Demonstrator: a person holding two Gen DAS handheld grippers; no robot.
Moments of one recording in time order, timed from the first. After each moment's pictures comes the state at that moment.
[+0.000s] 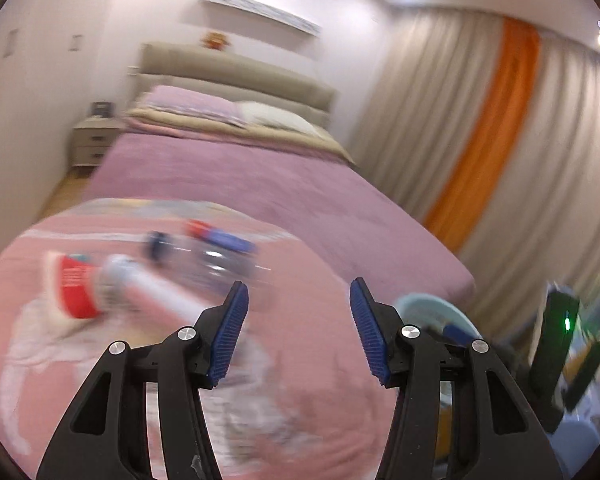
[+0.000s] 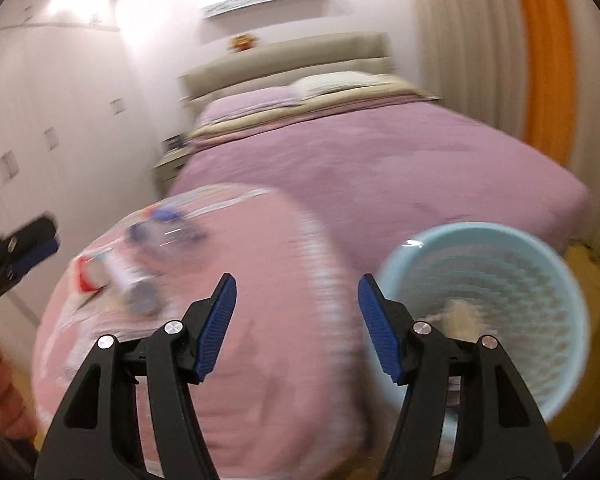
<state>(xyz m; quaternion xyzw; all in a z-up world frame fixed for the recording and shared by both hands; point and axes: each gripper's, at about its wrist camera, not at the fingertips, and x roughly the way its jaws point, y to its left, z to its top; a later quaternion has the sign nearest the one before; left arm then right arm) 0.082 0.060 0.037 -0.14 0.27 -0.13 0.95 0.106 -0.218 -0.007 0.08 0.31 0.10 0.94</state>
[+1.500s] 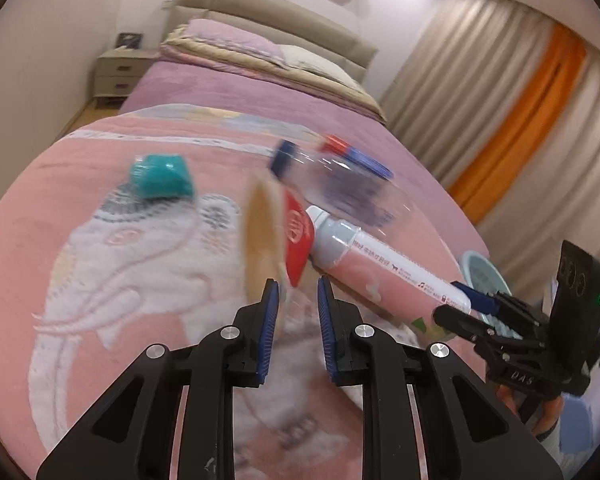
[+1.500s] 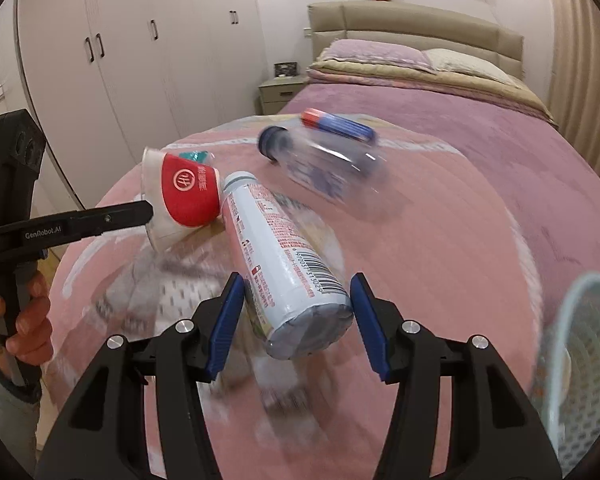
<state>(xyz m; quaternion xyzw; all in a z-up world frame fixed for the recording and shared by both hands) 0.094 0.171 -0.043 -0.16 0.37 -0.14 0.90 0.120 -0.081 -0.040 -0.05 0.37 0.25 0.89</state>
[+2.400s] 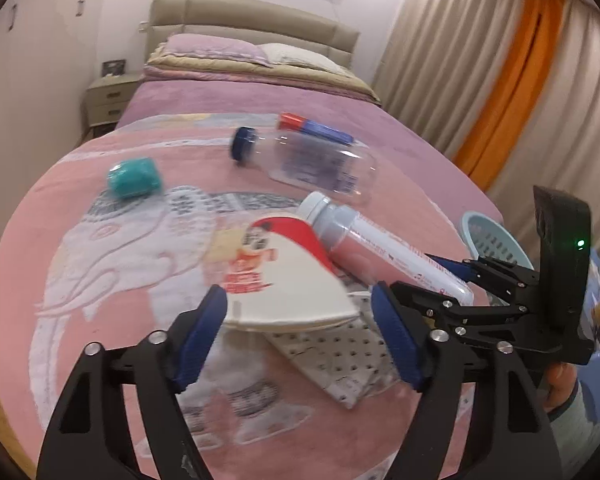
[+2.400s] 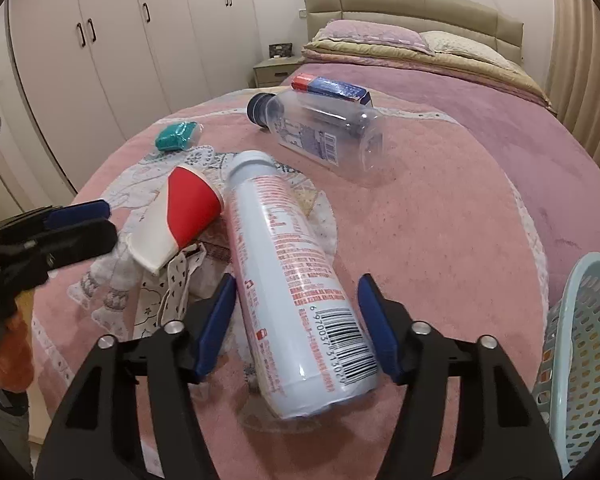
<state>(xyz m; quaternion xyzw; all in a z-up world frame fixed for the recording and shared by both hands) 0.072 0.120 -0.043 -0.08 0.38 -0.13 0.91 0.127 -0.077 -0.060 -0.06 0.40 0.25 0.88</state>
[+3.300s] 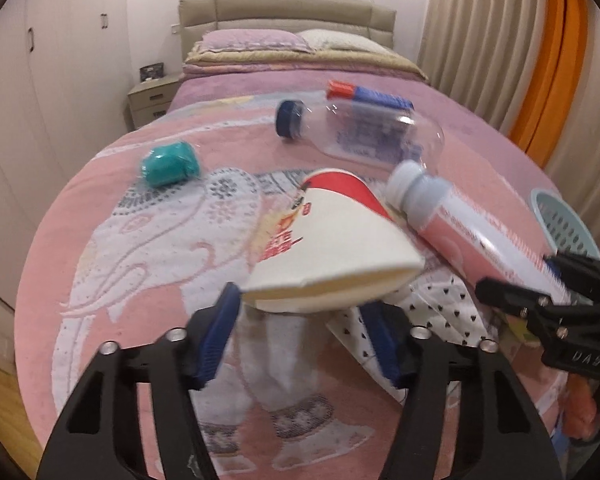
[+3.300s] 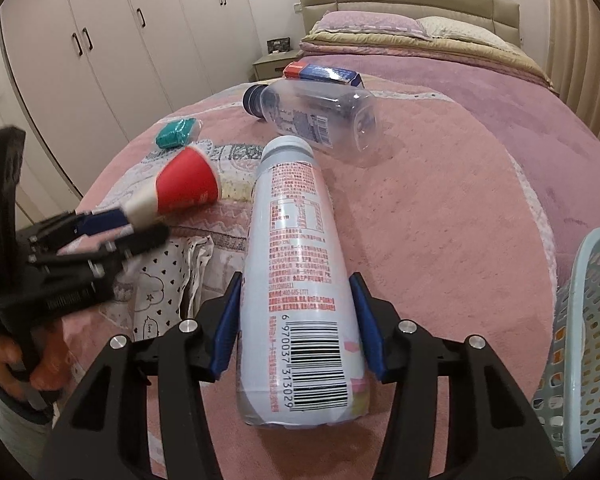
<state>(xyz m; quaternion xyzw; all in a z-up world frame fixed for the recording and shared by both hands) 0.083 0.119 -0.066 -0.03 0.40 -0.03 0.92 0.128 -0.082 -0.068 -0.04 0.42 0.25 0.87</state>
